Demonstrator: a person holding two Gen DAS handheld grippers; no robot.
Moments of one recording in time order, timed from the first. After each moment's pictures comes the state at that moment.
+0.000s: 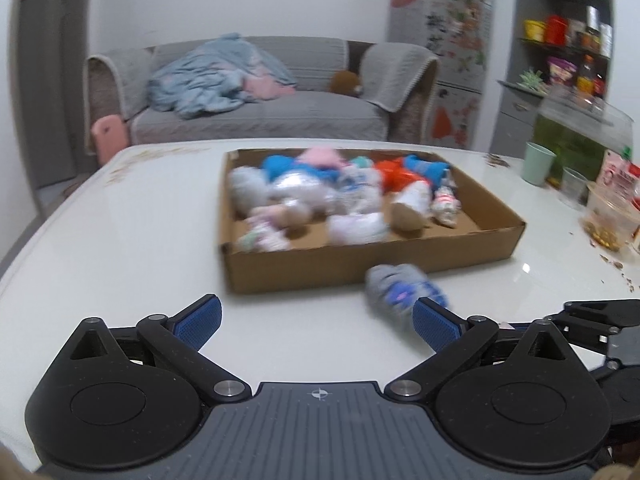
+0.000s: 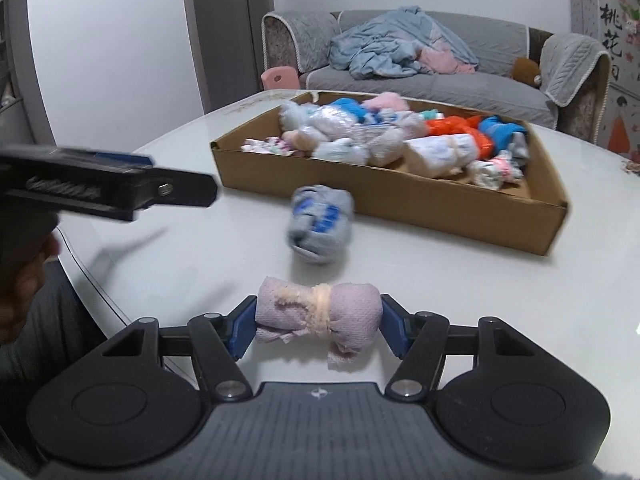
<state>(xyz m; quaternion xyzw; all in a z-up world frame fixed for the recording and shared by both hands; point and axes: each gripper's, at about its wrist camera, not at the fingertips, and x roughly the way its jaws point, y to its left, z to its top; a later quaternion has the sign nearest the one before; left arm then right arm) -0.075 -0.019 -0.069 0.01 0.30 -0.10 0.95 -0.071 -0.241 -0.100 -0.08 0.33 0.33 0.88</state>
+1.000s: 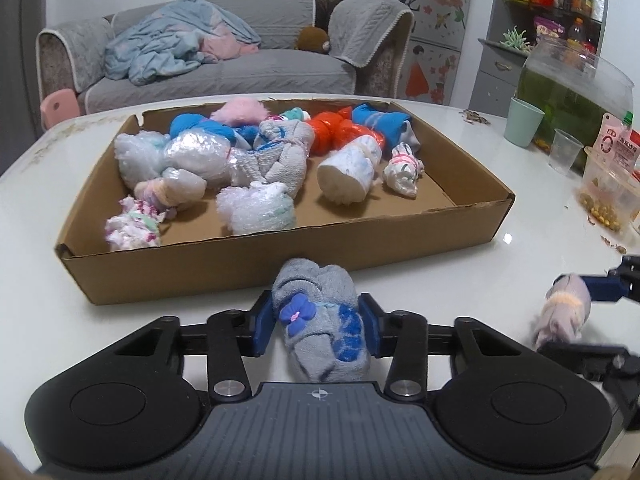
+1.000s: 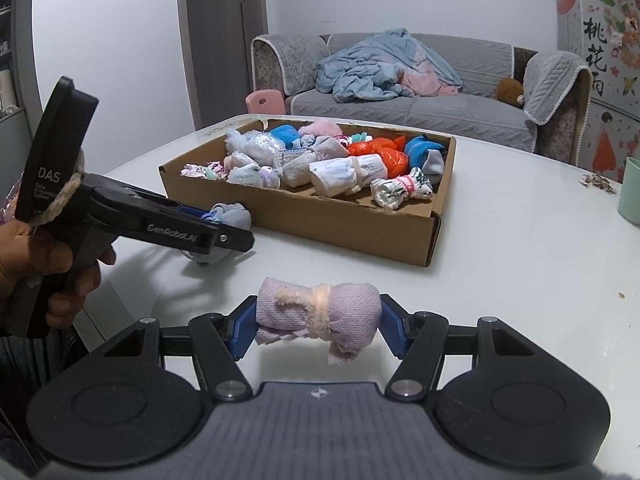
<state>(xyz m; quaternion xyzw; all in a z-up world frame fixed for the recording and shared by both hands) -0.027 -0.086 -0.103 0.02 0.36 -0.13 0.93 -0.035 -0.318 -0.089 -0.08 0.30 0.34 0.89</state>
